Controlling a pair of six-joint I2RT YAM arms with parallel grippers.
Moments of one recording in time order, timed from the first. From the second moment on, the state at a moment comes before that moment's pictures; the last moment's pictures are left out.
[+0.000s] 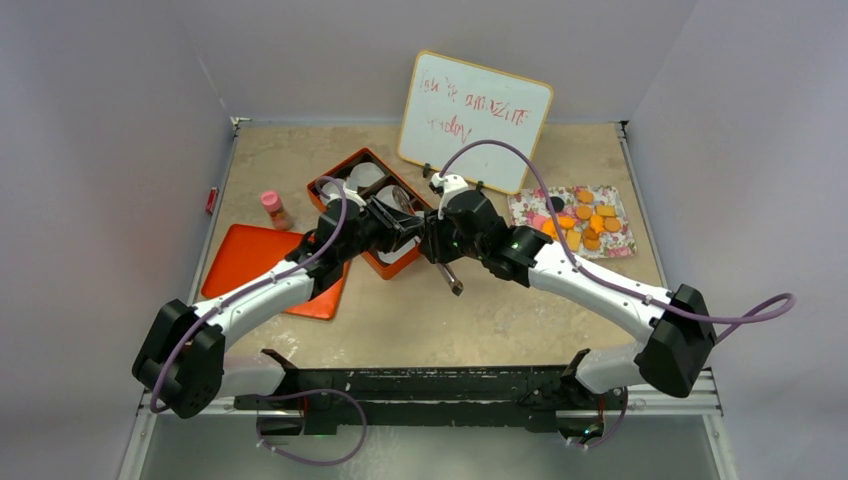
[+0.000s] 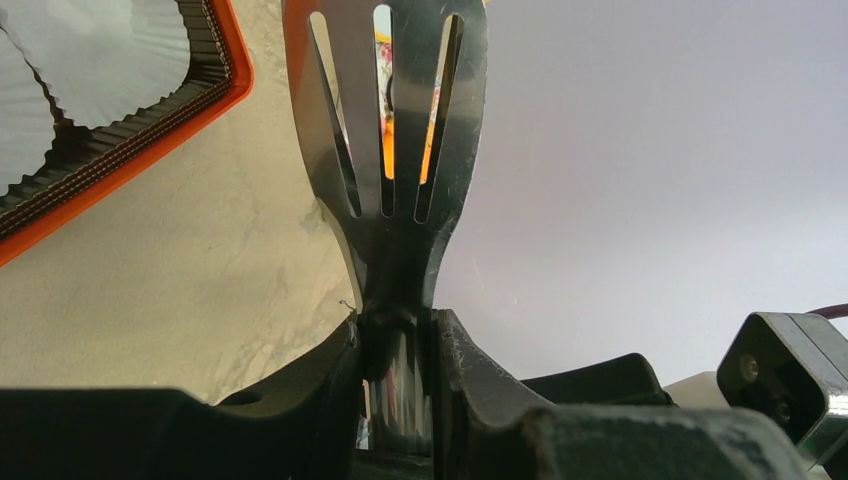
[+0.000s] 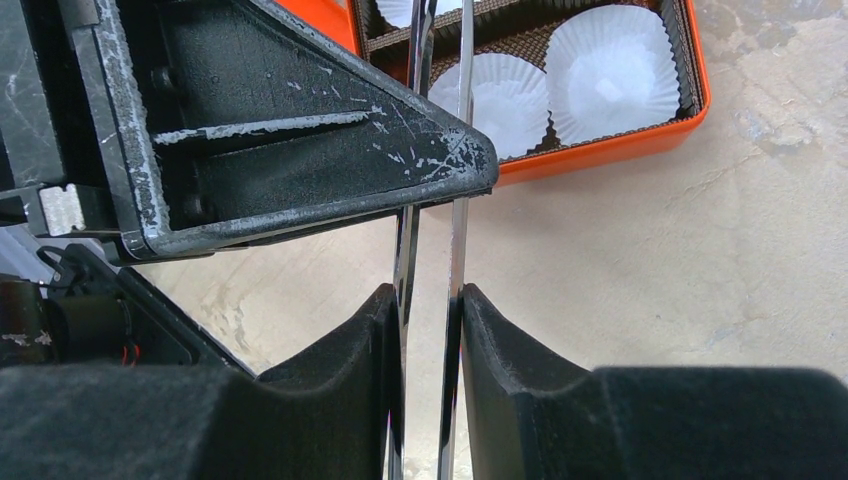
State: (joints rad) left arm -0.58 1.27 0.71 0.24 0.15 -1.41; right arm 0.87 1.38 1.10 -0.34 0.04 0.44
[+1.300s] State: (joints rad) left arm -0.58 1.01 0.68 0.01 0.02 -1.27; right arm 0.89 1.38 1.12 -0.46 0.09 0.43
